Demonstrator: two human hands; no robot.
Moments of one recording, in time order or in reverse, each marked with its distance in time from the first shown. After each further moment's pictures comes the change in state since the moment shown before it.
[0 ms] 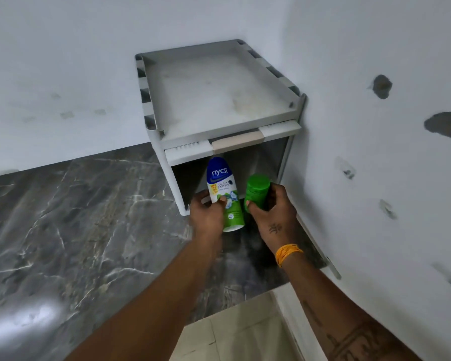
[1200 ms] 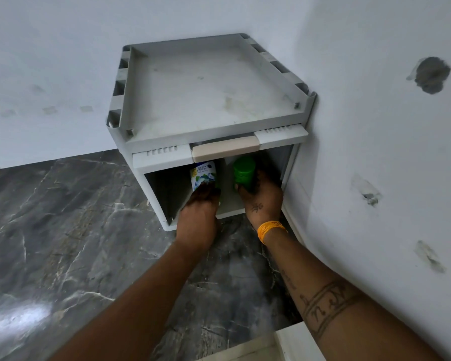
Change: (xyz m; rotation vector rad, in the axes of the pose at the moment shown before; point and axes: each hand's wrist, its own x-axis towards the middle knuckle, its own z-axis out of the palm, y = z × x) left_hand 0.067 -0.011 0.014 1.406 -0.109 0.972; right_hand 0.125 0.056 0.066 -0.206 -0.033 -0.242
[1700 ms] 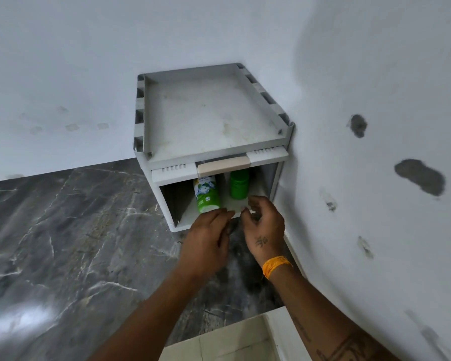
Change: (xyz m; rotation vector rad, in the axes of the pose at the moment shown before) left_hand -0.063 0.033 -0.058 -0.337 0.116 0.136; right_hand -0.072 -0.049 -0.066 0.104 0.011 0.033
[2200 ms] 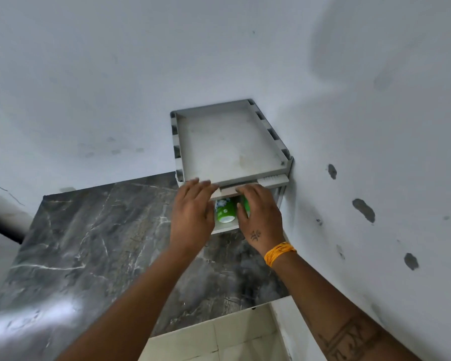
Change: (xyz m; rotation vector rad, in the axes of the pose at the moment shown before) left_hand 0.041 0.038 -0.153 0.128 0.204 -0.072; right_hand 0.005 -0.154 -0.048 -0.329 -0.142 -0.416
